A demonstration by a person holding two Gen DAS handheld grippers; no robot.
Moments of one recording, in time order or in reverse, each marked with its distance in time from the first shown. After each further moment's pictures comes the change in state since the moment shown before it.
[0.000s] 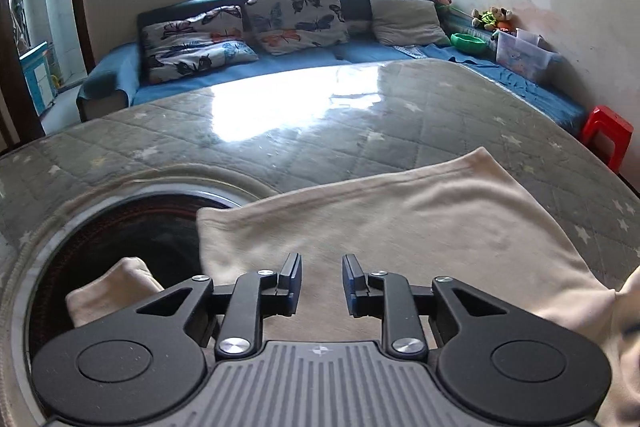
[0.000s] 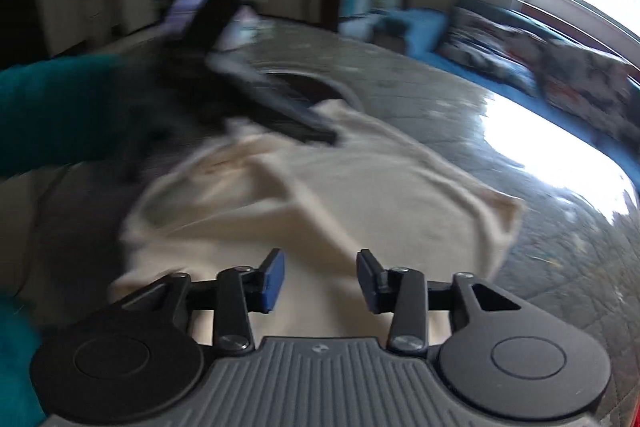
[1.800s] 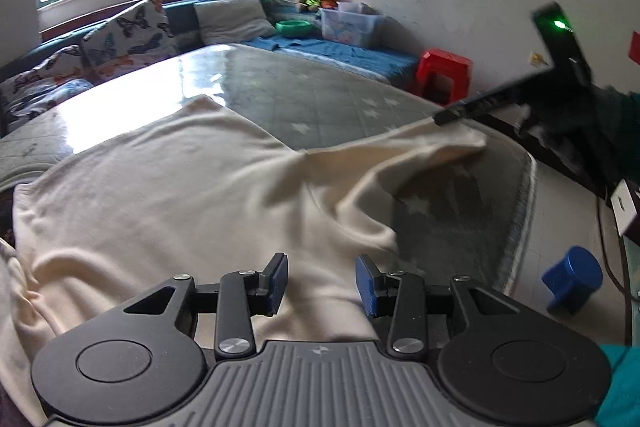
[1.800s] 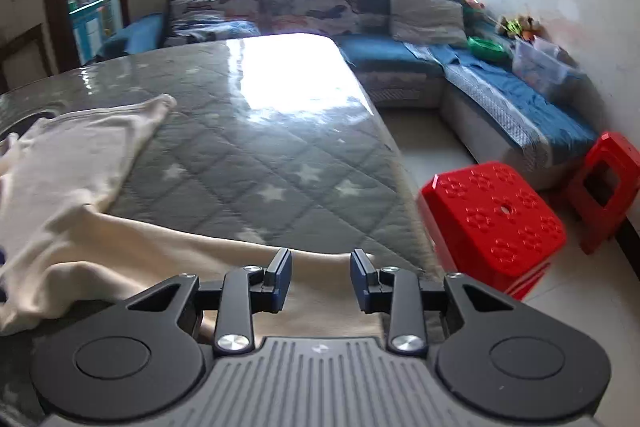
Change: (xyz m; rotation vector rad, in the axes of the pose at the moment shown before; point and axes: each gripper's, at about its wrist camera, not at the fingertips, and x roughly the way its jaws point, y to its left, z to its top) left arm -0.092 -0.131 -0.107 0.303 -0.015 -0.399; right arm -0.085 -0.121 -0.176 0.660 -0.010 -0.639
